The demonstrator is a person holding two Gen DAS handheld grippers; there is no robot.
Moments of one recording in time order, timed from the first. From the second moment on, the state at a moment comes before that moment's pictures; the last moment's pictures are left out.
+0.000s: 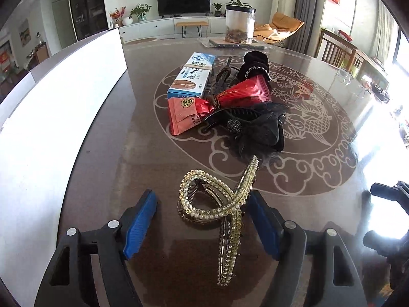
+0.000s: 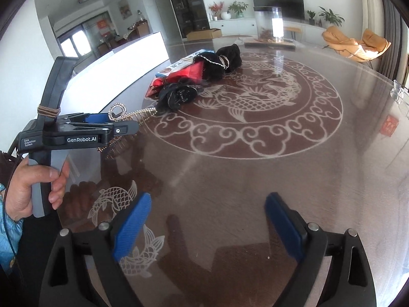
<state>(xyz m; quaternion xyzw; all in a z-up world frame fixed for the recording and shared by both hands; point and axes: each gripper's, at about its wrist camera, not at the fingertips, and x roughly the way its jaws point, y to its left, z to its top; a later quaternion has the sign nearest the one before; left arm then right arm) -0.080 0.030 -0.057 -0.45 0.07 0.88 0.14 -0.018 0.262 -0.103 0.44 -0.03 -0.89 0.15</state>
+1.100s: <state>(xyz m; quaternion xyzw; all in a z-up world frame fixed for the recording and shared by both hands) -0.080 -0.033 -0.041 -0.41 -0.06 0.91 0.09 -0.095 0.203 -0.073 0.43 0.04 -0.87 0.23</state>
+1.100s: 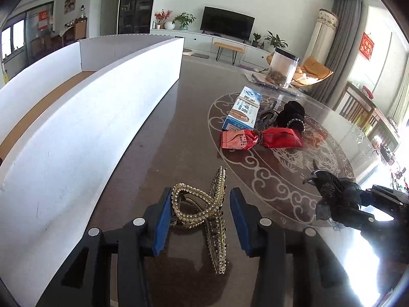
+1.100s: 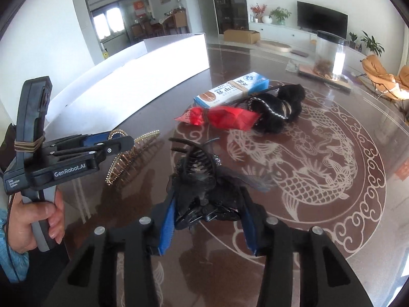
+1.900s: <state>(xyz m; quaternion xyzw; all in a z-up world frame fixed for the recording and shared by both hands) -0.086 -0.008 -0.058 -0.45 0.02 0.89 0.08 -0.039 0.221 -0.064 0.43 -0.03 -0.87 0.24</state>
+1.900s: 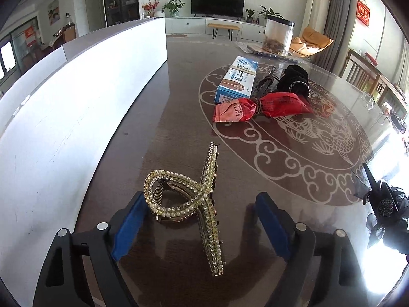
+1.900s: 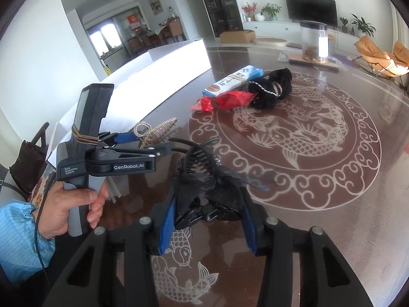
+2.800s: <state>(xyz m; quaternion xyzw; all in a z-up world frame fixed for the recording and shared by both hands) -0.018 -0.091 0.043 -0.29 -0.17 0.93 0.12 -0.043 0.200 -0.020 0.39 0.00 -0.88 0.26</state>
